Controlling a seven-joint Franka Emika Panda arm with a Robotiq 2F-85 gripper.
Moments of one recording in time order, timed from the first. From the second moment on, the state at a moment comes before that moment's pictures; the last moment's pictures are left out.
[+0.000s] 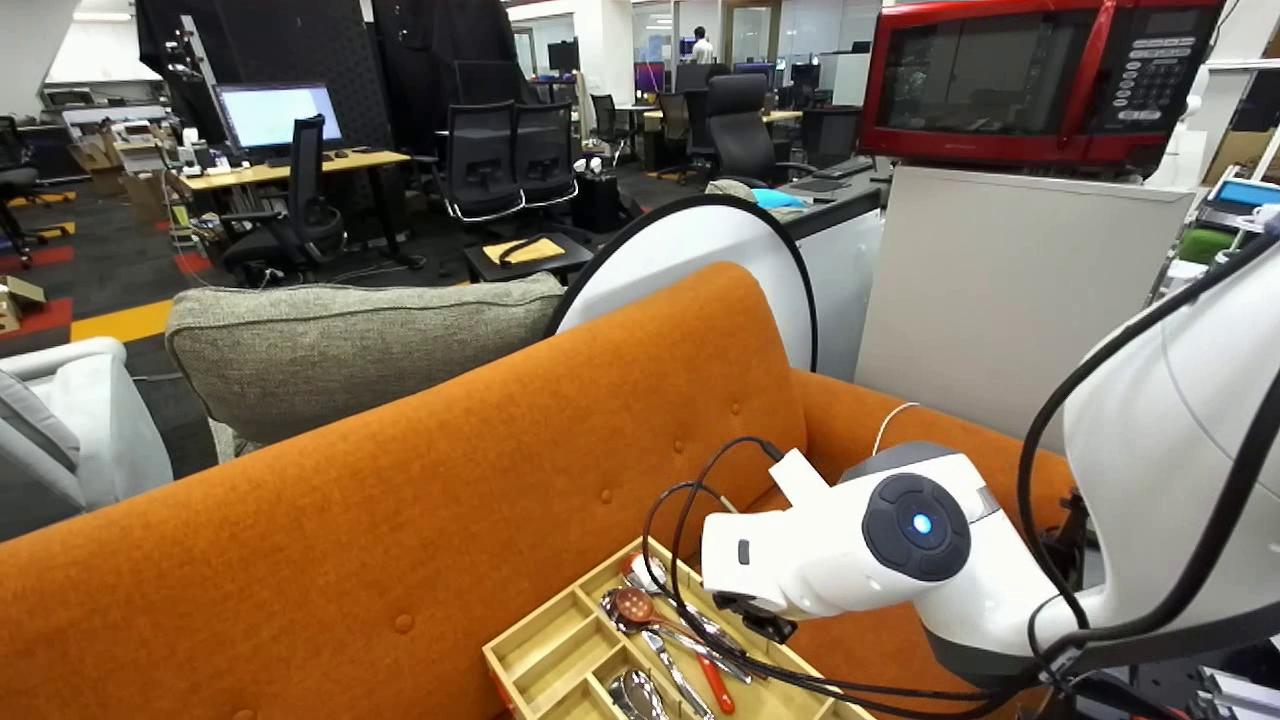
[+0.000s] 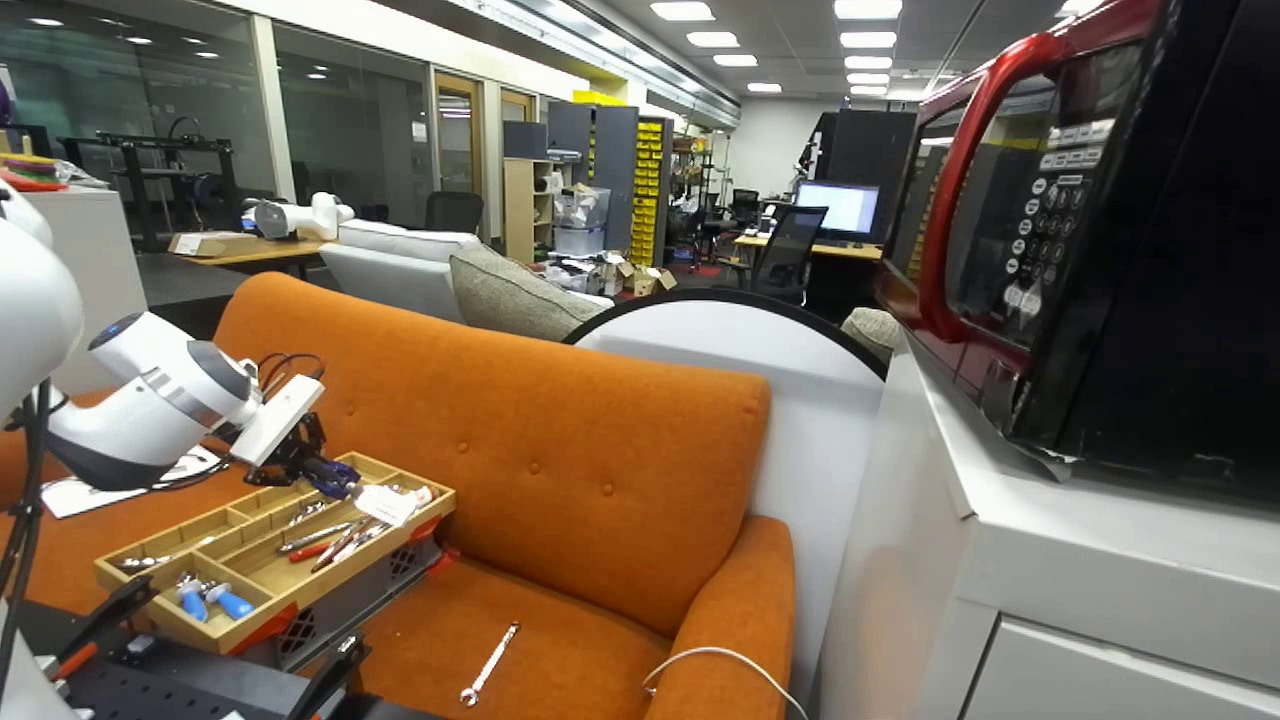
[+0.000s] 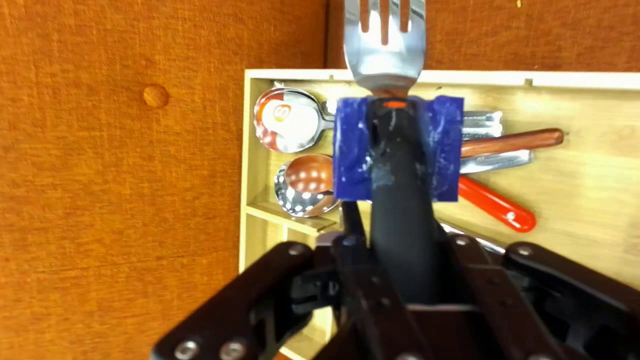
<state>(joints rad) 1.34 0.99 -0.75 -2.31 -0.17 3.36 -0.34</state>
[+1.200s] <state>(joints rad) 1.38 1.06 -0.76 -2.22 -0.33 3.36 -0.52</state>
